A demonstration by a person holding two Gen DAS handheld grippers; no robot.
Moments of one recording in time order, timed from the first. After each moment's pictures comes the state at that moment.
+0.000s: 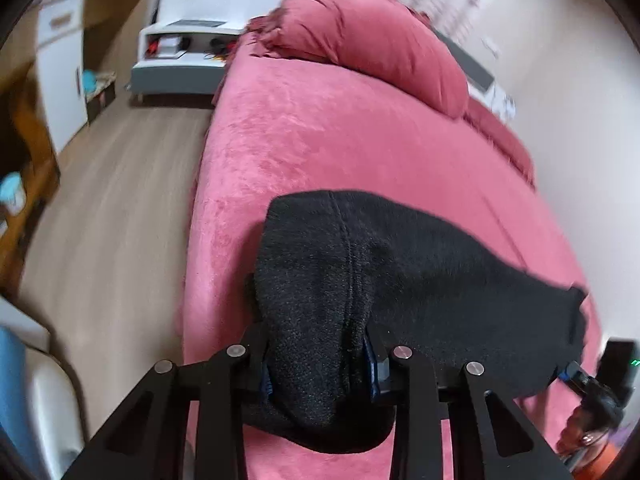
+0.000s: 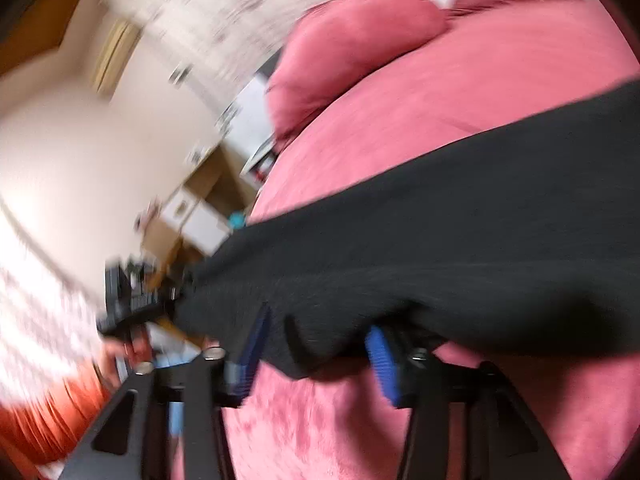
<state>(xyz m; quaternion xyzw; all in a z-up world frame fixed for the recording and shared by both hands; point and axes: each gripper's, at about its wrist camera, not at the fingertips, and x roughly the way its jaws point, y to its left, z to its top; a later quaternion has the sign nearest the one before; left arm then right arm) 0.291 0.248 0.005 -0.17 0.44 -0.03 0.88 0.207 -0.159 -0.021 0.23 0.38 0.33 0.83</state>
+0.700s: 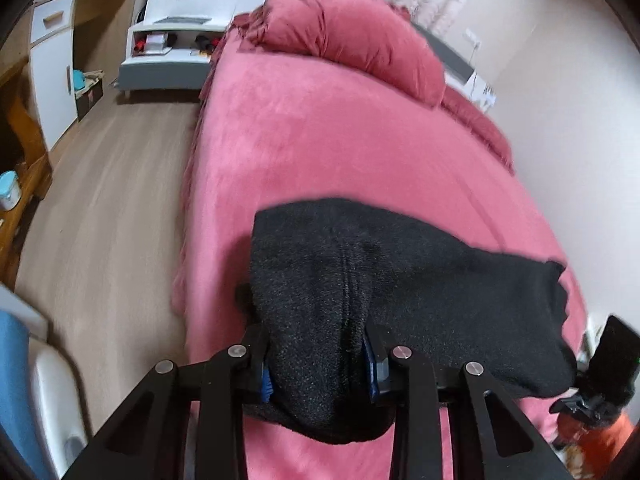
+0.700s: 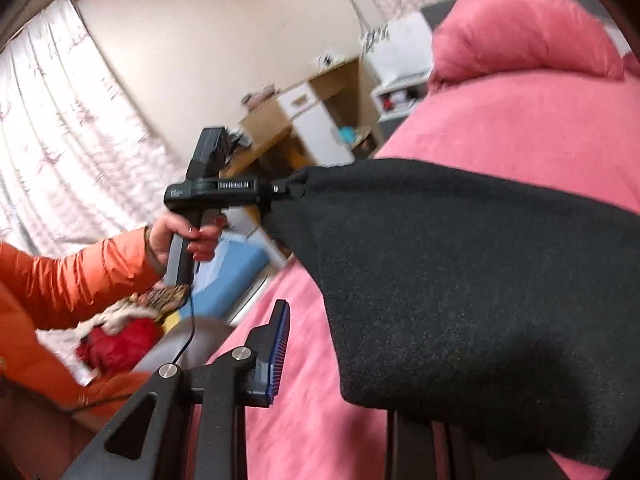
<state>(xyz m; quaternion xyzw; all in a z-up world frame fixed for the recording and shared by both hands) 0.222 0.251 0.013 -0.17 0.46 -0.06 0.87 0.132 -0.083 0.008 0.05 0.39 0.54 0.74</state>
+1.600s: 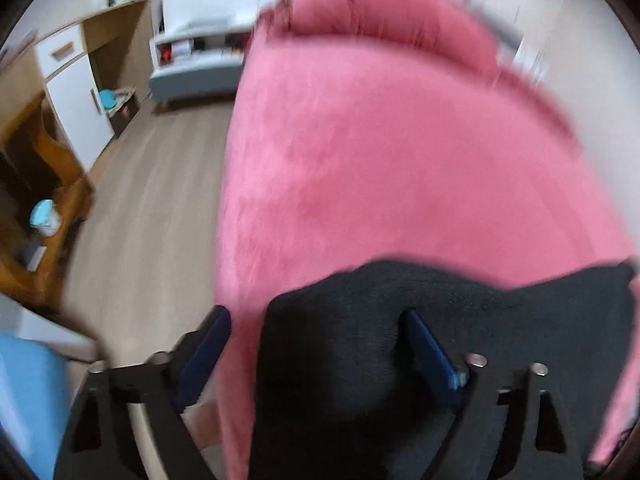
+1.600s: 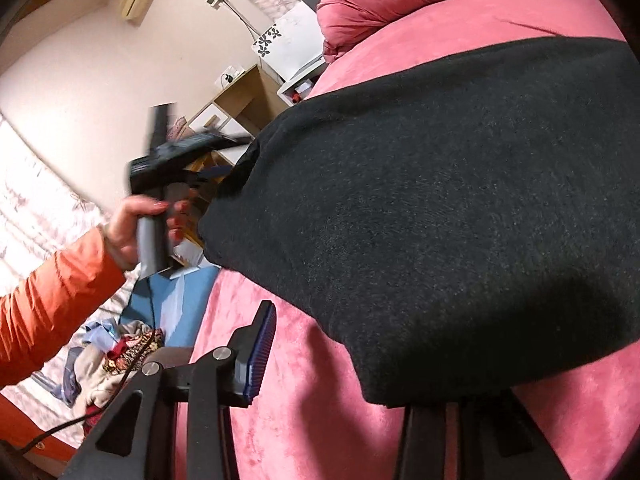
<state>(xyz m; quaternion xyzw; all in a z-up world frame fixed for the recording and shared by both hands) 0.331 0.232 -0.017 -0.08 0.50 0.04 0.86 0.098 -0.102 -0.072 0.18 0.45 0.40 0.78</state>
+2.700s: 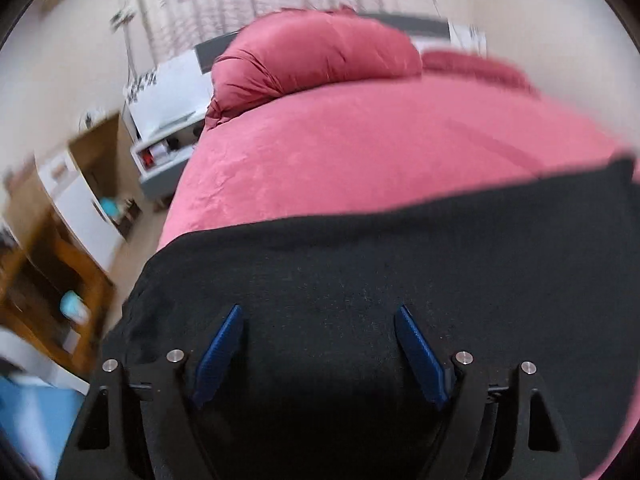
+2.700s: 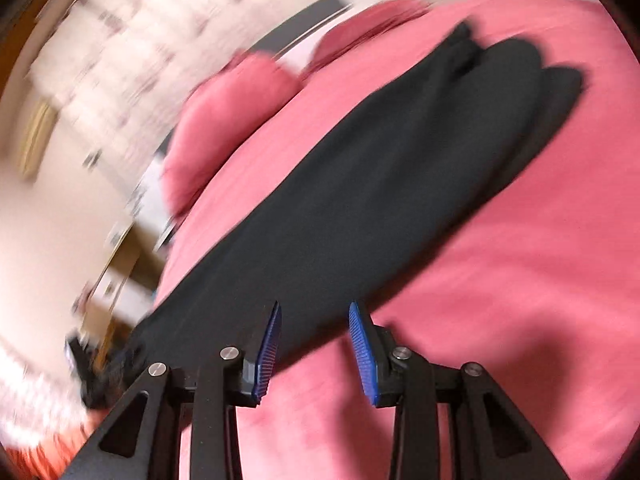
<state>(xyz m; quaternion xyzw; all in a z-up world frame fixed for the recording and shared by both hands) 0.270 0.060 -0.024 0.10 0.38 0.05 0.92 0.112 -0.415 -0.036 0.32 0.35 0.09 0.88</state>
